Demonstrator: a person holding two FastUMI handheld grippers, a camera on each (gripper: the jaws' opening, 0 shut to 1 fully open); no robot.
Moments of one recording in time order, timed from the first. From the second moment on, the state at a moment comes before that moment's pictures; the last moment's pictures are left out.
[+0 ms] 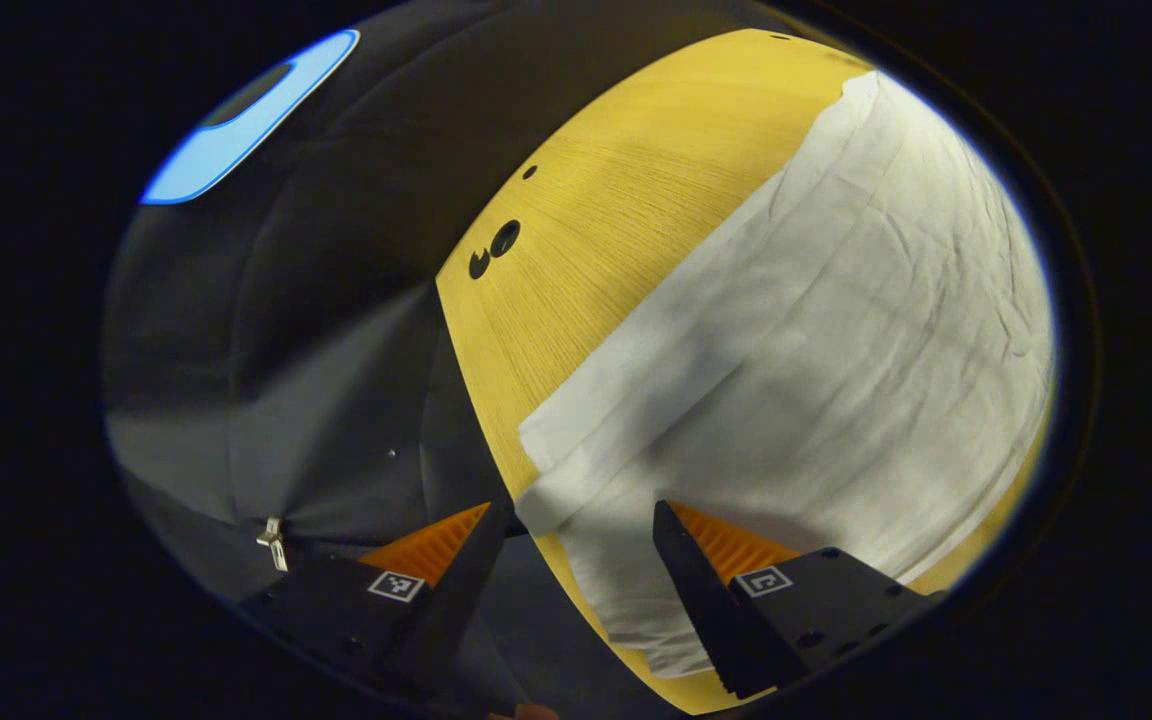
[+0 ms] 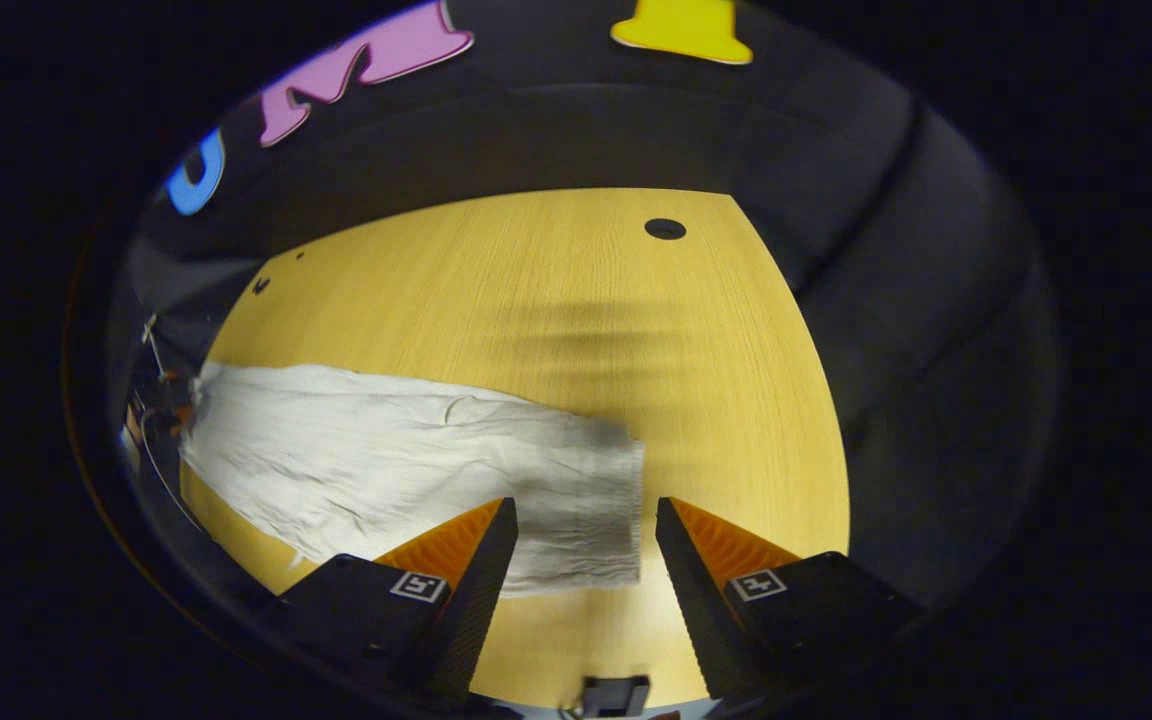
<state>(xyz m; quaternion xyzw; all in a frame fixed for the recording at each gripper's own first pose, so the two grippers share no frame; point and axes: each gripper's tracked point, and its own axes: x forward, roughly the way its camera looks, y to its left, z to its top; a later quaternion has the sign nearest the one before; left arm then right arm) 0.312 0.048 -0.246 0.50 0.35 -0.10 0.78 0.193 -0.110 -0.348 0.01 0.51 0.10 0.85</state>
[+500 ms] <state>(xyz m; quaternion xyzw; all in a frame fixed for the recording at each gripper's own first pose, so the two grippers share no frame) 0.238 0.062 -0.203 0.42 0.33 -0.03 0.85 0.151 -0.119 -0.383 0.22 0.42 -0.11 0.87</state>
